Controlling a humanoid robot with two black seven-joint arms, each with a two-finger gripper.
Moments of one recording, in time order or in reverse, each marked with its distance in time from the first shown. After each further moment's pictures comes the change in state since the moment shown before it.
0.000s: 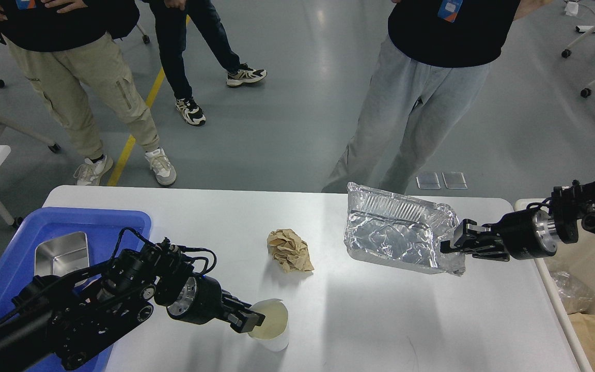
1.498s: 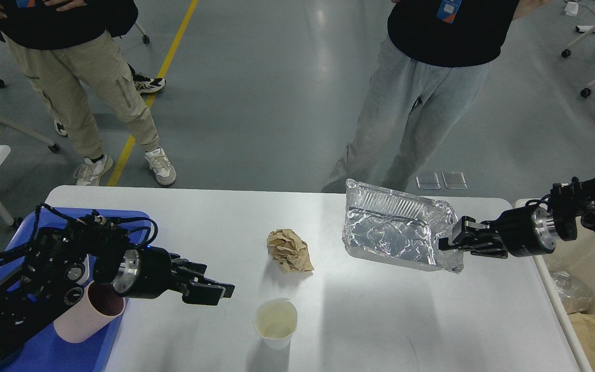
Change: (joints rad) left arm 0.051 0.273 -0.154 -0.247 -0.109 0.013 -0.014; right arm 0.009 0.001 0.004 0.007 0.000 0.000 -0.001
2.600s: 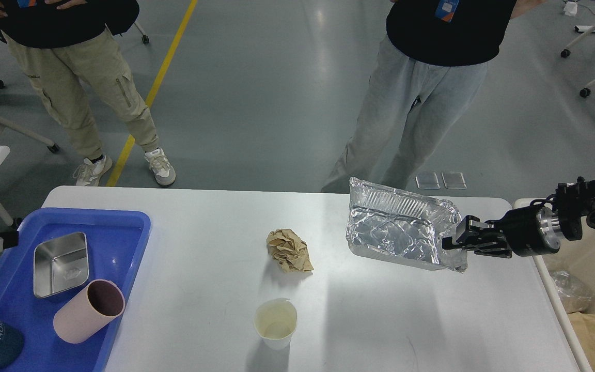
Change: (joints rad) left arm 0.601 1.129 -0.253 -0.262 -0.623 0.665 -0.091; right arm 0.000 -0.016 0.004 0.004 -0.002 0.003 0.002
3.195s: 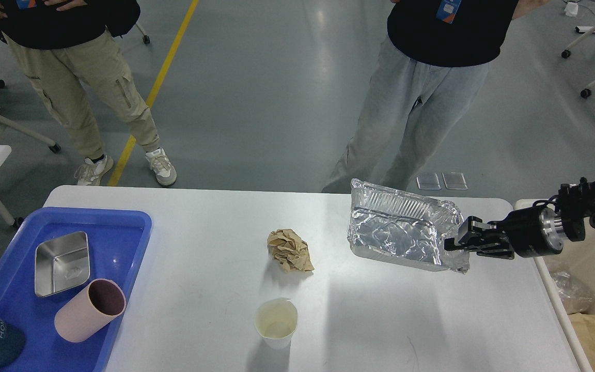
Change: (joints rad) left arm -0.008 0.244 0.215 -0.002 -0.057 0.276 -0.009; right arm -0.001 -0.007 0.000 0.000 -0.001 0.006 0.002
